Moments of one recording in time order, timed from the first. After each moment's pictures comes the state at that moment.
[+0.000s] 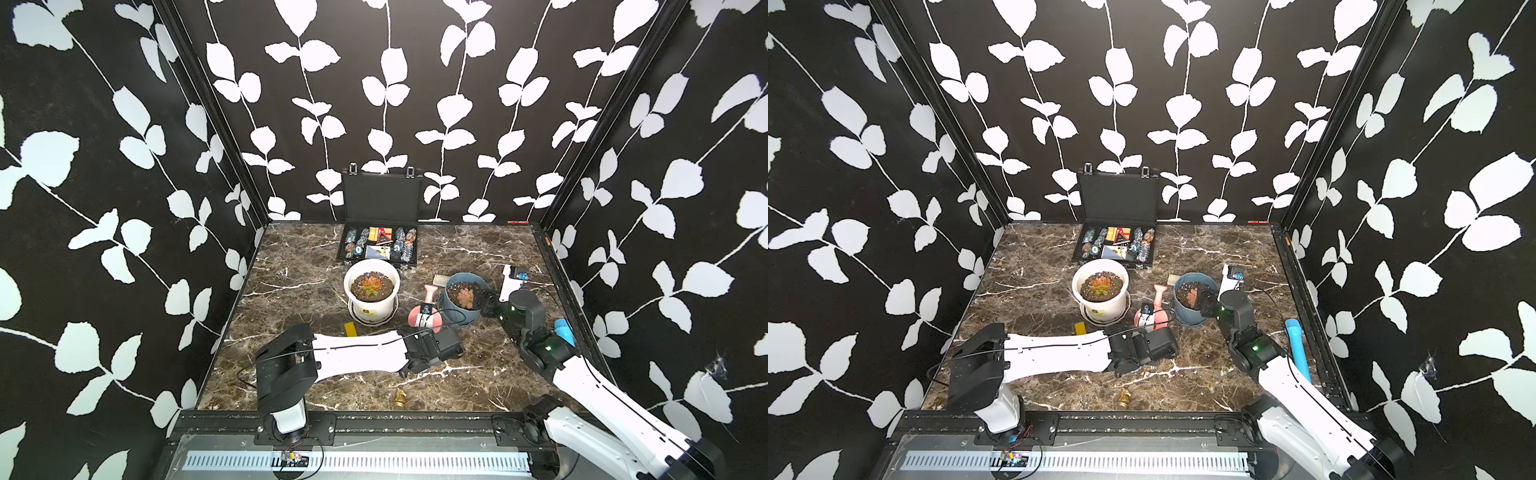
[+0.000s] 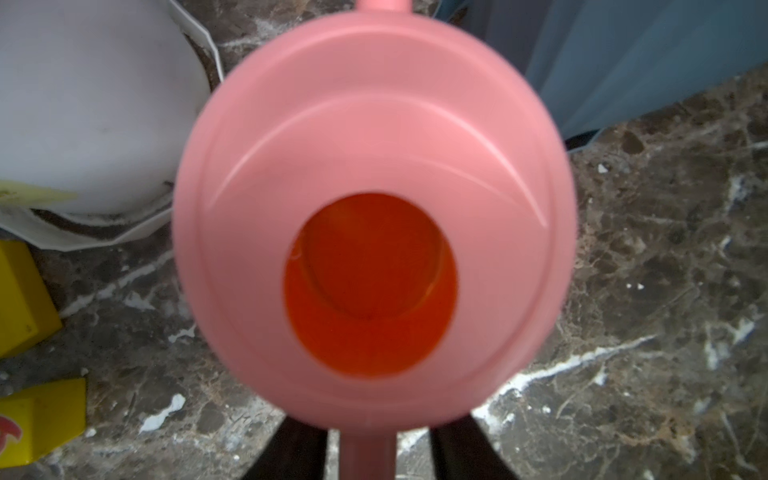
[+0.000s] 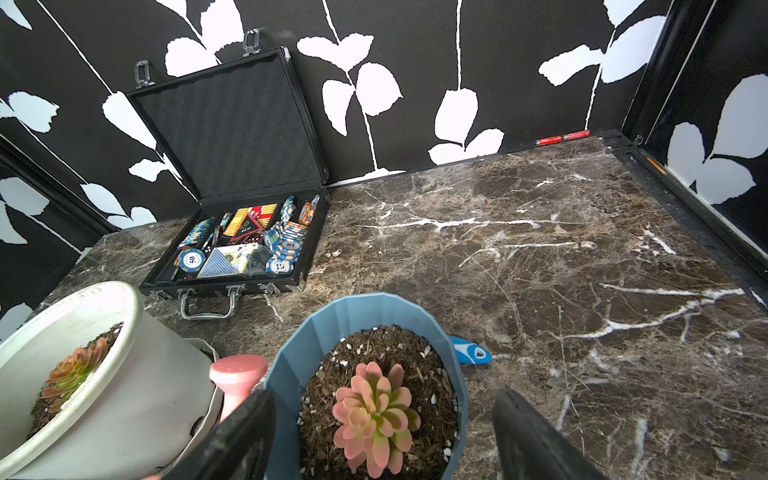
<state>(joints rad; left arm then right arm) -1.30 1.70 1.20 -0.69 -0.48 -0.98 0.50 0.85 0.55 -0.06 0.28 0.38</state>
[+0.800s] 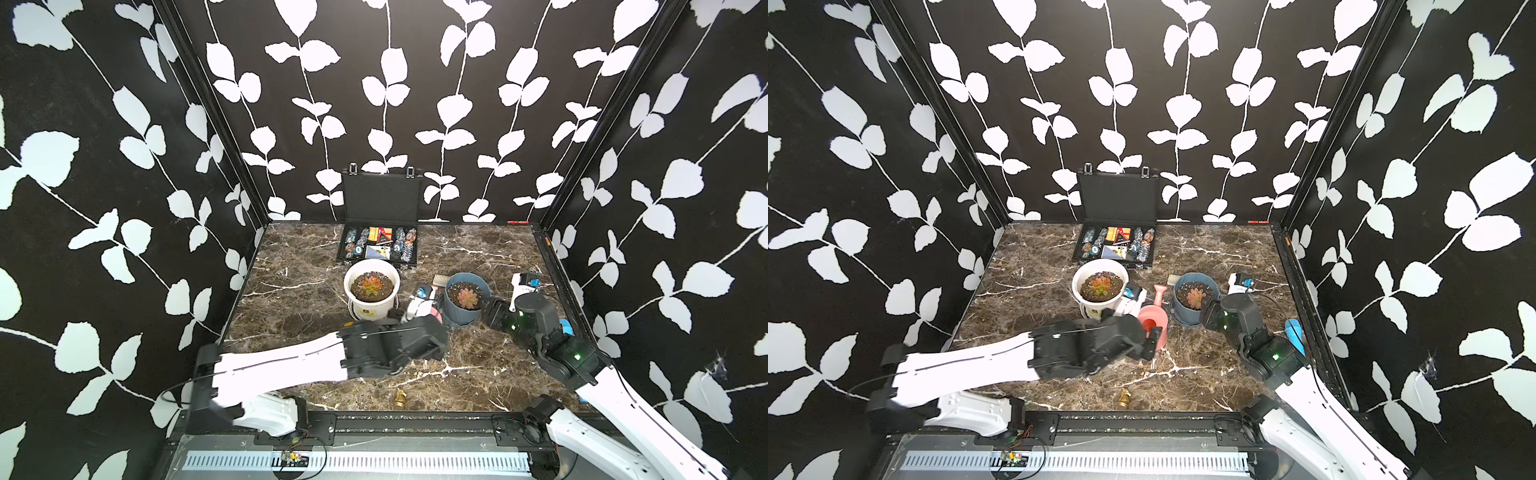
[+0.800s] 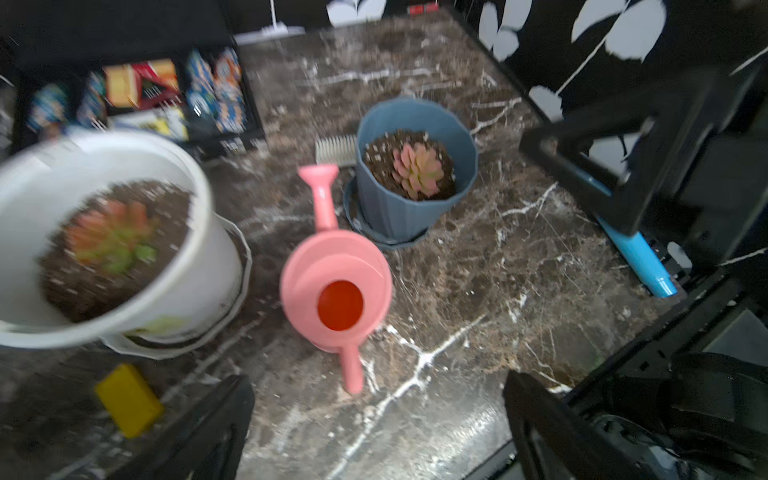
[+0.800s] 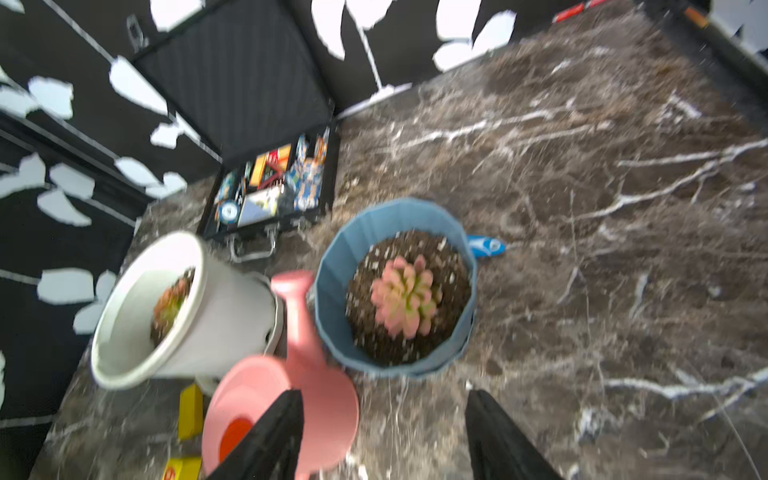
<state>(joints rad) -1.37 1.25 1.26 -0.75 -0.60 -0.63 0.65 0.74 0.76 -0.64 0.25 0.69</state>
